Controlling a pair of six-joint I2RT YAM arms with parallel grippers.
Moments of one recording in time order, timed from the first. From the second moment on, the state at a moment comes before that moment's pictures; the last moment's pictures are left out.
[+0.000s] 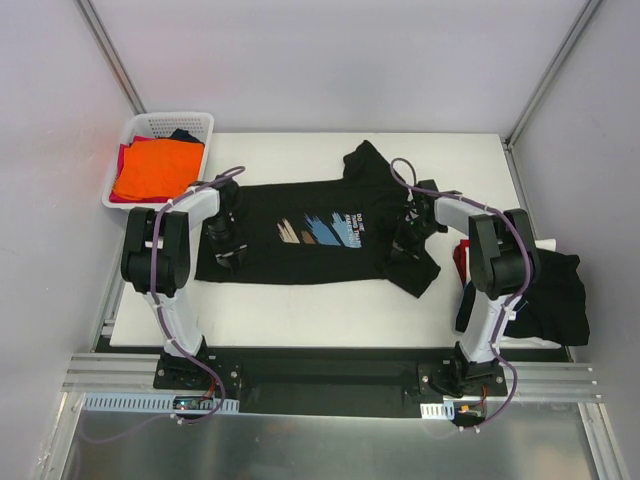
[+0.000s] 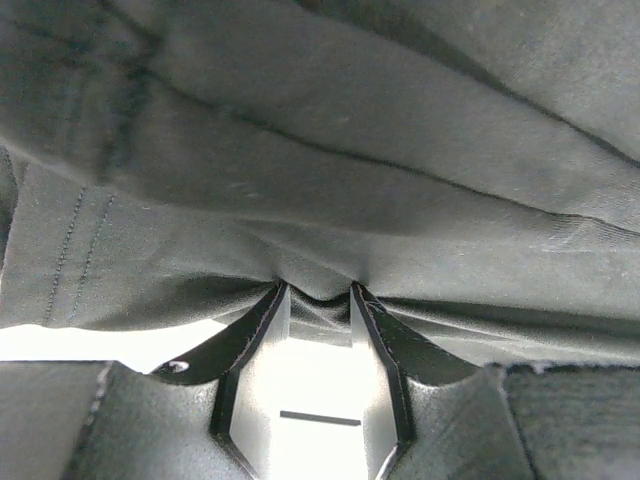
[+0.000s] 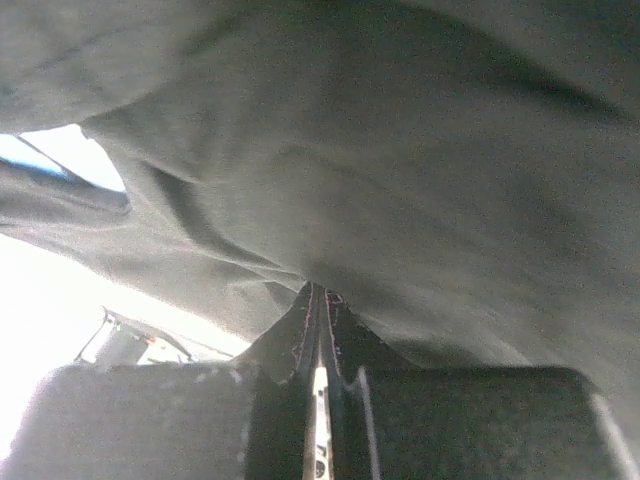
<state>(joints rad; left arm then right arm) -0.12 1.89 1.23 -0.97 0.03 -0.54 0.22 1.93 1.20 -0.71 -0.45 0.54</state>
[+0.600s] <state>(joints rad) -0.19 1.91 1.24 -1.00 0.04 -0.57 0.15 1.76 1.02 -0.82 -0.29 0.56</state>
